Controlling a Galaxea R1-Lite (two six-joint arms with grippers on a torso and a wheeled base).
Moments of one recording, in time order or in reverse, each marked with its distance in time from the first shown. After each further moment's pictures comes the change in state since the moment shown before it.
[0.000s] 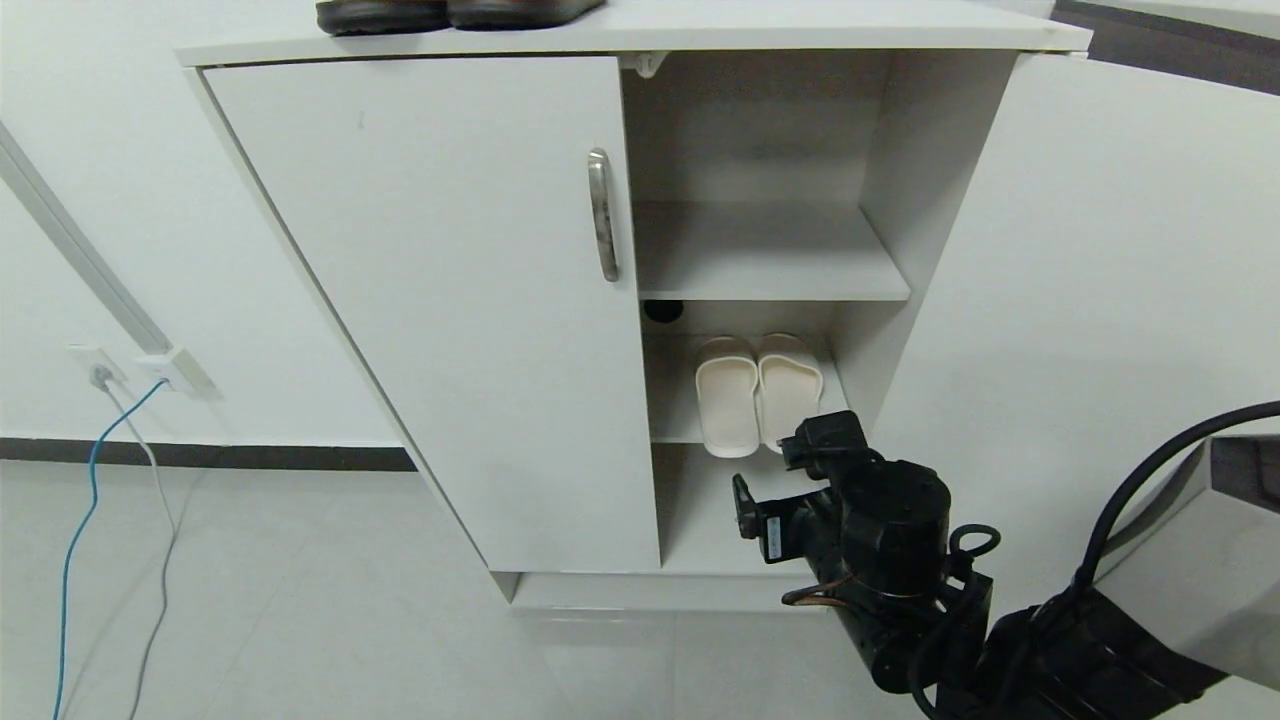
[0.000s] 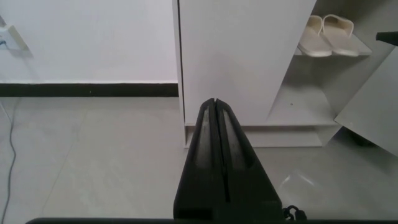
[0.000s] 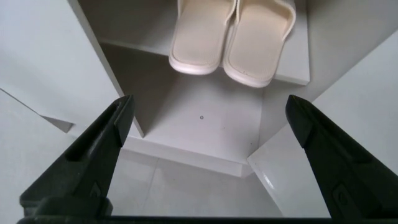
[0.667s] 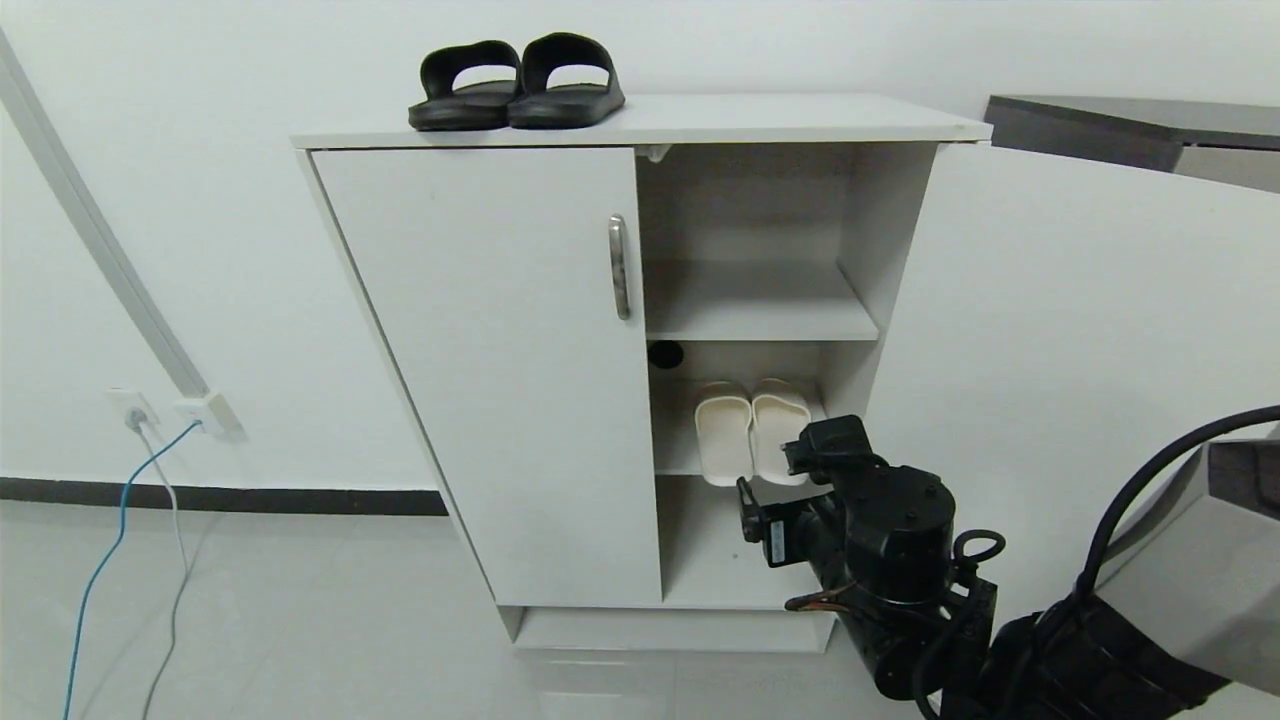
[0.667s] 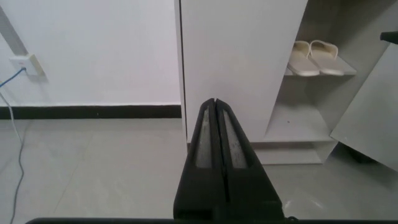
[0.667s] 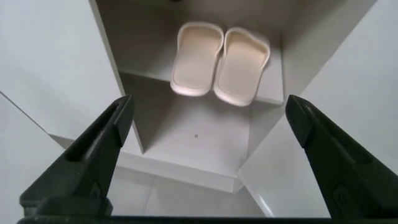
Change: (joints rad) left arm 0.000 0.000 0.002 0.000 0.004 0.009; right arm 0.000 0.001 0.021 -0.019 -0.013 0.000
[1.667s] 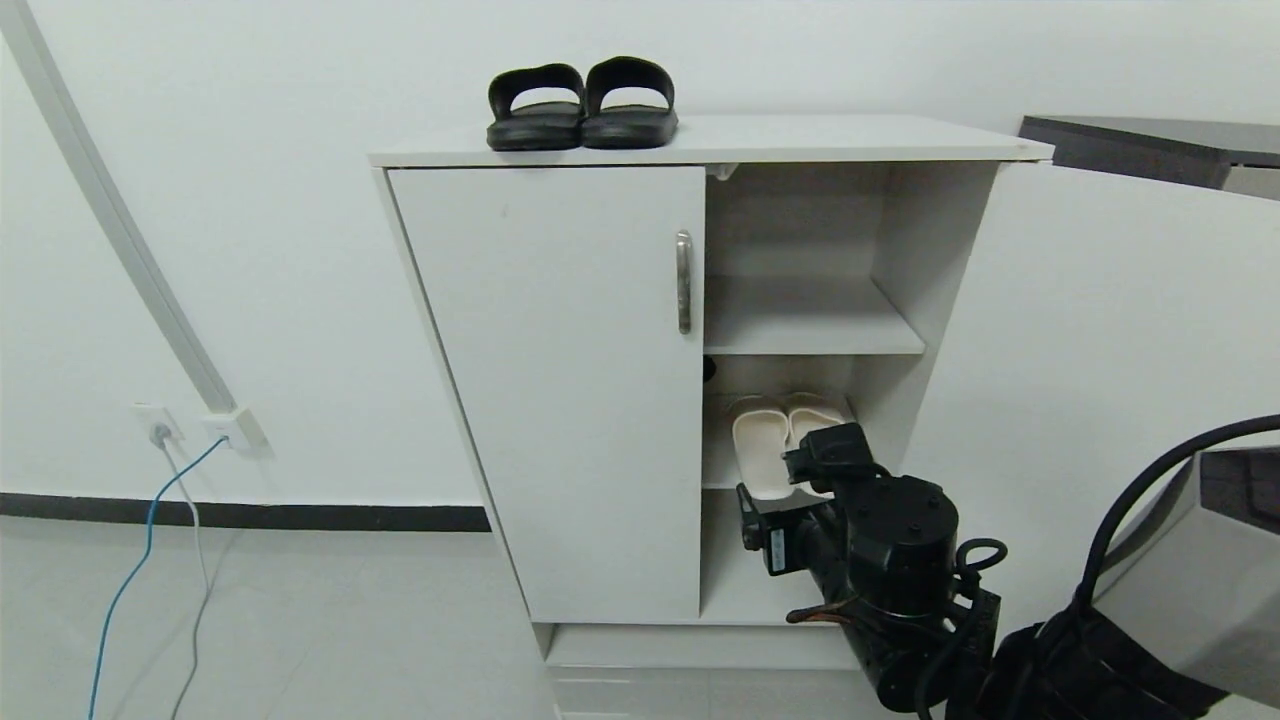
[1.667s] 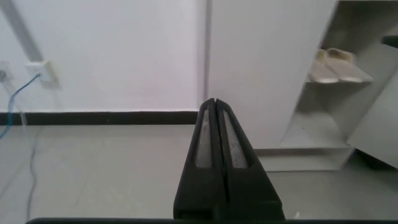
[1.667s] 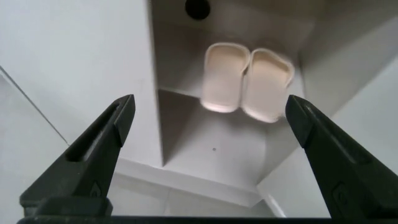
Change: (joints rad) left arm -0.001 0.000 0.000 -0.001 0.003 -0.007; right arm 0.011 -0.001 0.025 -0.030 -0.003 0.000
